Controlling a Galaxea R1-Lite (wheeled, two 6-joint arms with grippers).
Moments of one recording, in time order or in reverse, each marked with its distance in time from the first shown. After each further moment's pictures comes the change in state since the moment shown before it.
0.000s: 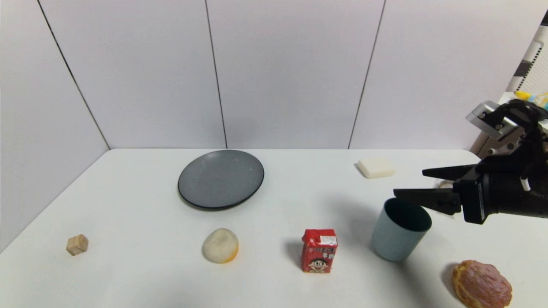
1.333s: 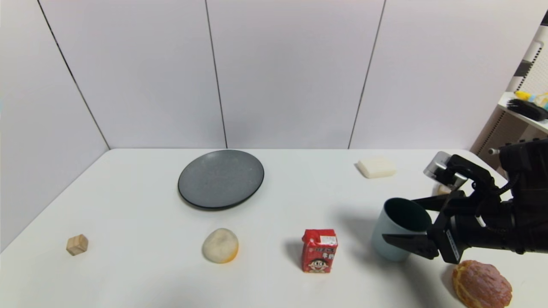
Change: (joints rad) left arm 0.000 0.000 0.000 0.000 0.000 0.001; right arm 0.010 0.111 0.178 -0.110 -0.003 -0.234
